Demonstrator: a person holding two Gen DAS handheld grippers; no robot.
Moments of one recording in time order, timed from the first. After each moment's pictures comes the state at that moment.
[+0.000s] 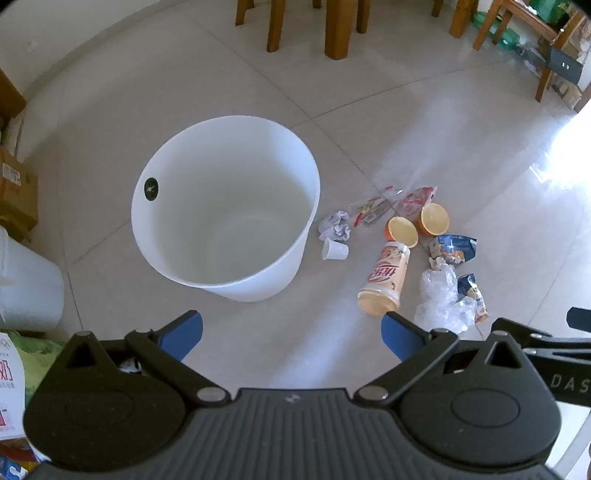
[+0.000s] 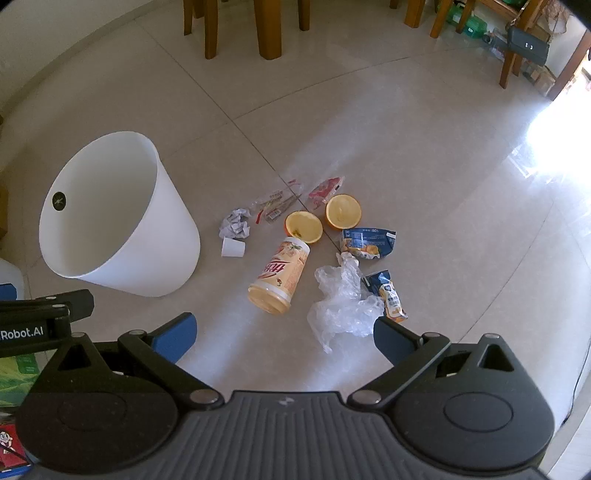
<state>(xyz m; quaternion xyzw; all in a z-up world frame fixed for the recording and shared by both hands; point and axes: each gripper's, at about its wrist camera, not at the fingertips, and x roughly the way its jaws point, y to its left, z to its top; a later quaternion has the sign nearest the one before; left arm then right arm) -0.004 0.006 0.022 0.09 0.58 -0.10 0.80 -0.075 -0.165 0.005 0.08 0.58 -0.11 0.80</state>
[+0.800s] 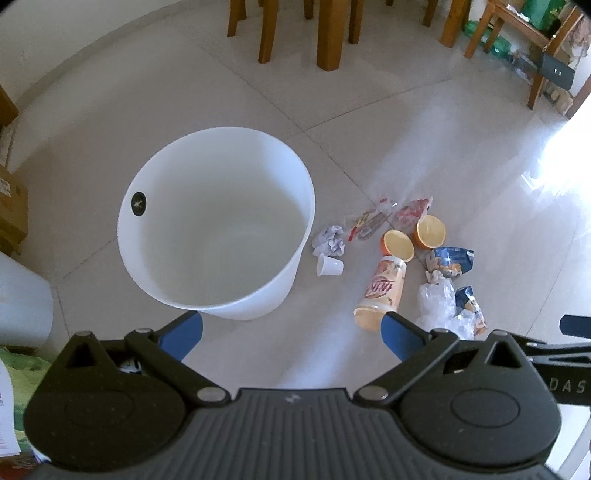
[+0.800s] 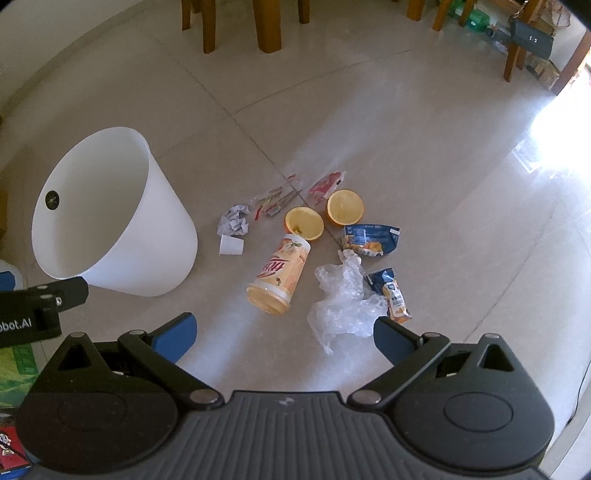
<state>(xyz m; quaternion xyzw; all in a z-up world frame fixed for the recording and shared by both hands) 0.007 0.012 0.016 0.08 0.57 -0.12 0.81 -0.068 -0.167 -0.004 0.08 0.59 -0.11 0.80</state>
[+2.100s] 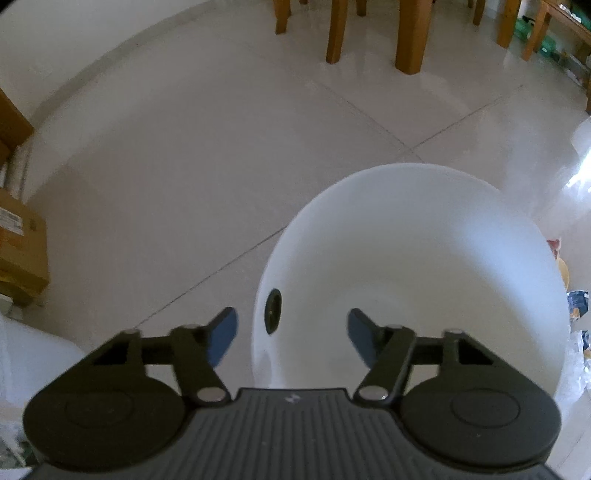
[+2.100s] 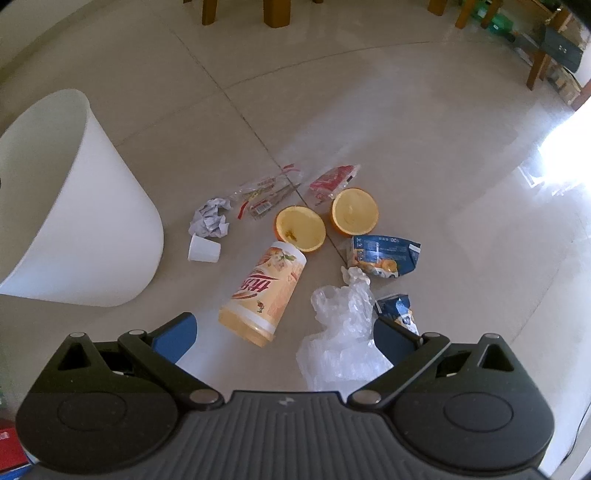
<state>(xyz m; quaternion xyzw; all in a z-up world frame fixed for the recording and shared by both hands) 0.187 0.126 -0.090 0.13 0.55 -0.09 0.82 -0.008 -0.189 -0.114 0.04 0.61 -0.09 0.79</state>
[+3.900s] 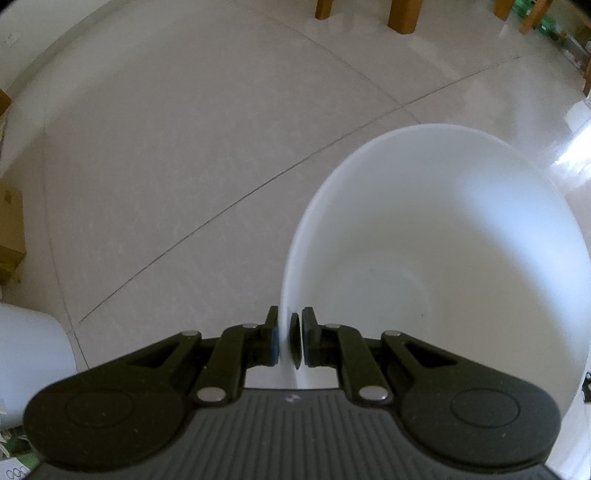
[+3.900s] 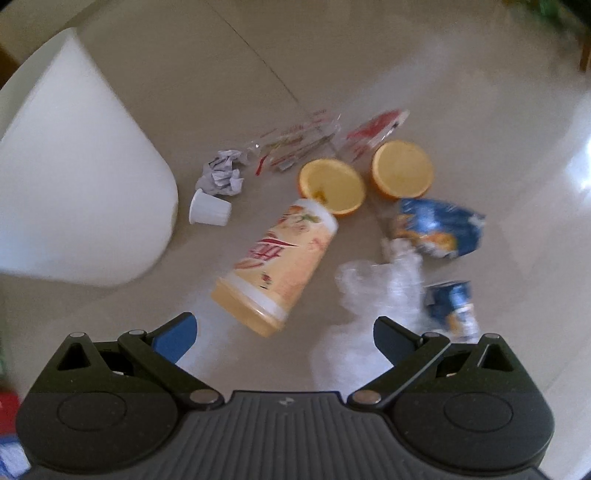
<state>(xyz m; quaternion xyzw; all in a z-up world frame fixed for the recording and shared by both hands) 0.201 0.135 -0.110 0.12 0.61 -0.10 0.78 0.005 -0.222 -0.206 0.09 0.63 -0.01 0.78</state>
